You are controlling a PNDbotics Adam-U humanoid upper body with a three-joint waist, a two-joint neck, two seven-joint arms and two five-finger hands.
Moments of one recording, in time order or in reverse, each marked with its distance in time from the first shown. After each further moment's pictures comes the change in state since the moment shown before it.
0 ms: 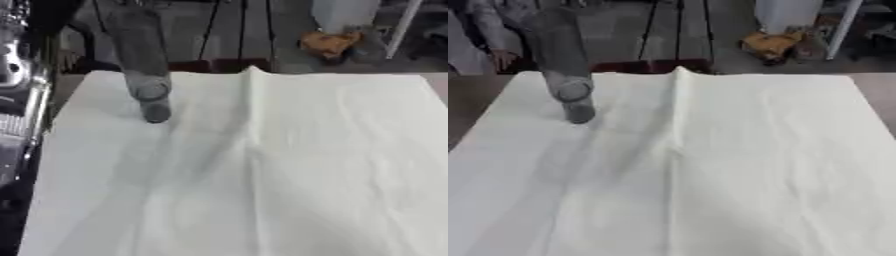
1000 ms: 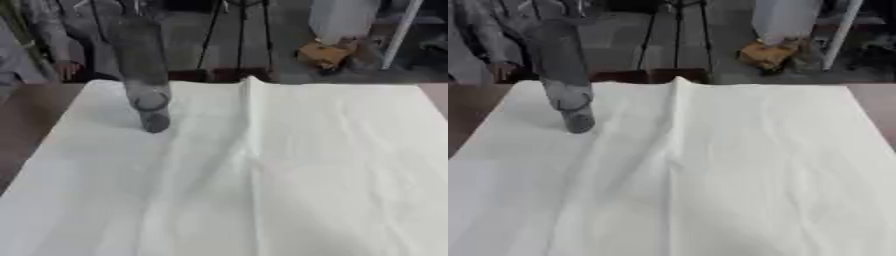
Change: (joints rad) left arm -0.141 0.082 0.092 0.124 0.326 -0.173 0.285; right arm 0.007 -0.009 0.003 0.000 0.000 -0.003 -0.008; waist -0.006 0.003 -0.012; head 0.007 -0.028
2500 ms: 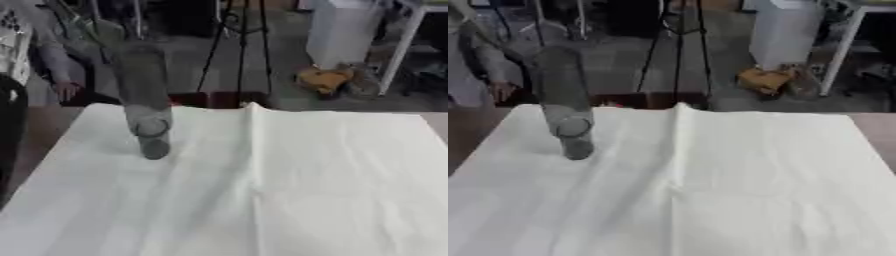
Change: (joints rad) left arm -0.179 0.022 0.009 0.207 0.401 -0.383 0.168; right arm -0.061 -0.001 0.013 0.000 -0.006 -0.022 -0.003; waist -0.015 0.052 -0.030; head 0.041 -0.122
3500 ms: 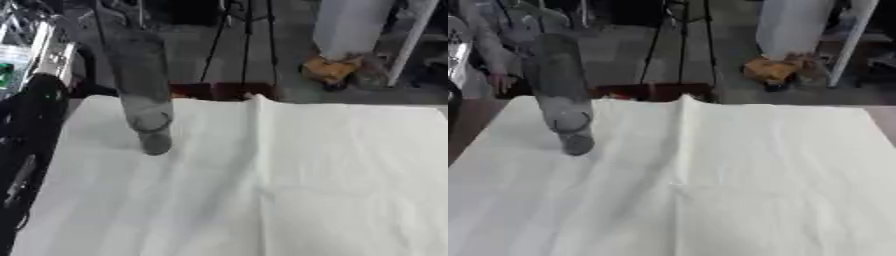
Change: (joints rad) left arm -0.066 -0.008 0.027 0.285 -0.118 -0.176 -0.120; right arm -0.018 -0.009 0.006 0.000 -0.003 -0.004 0.005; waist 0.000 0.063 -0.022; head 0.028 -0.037
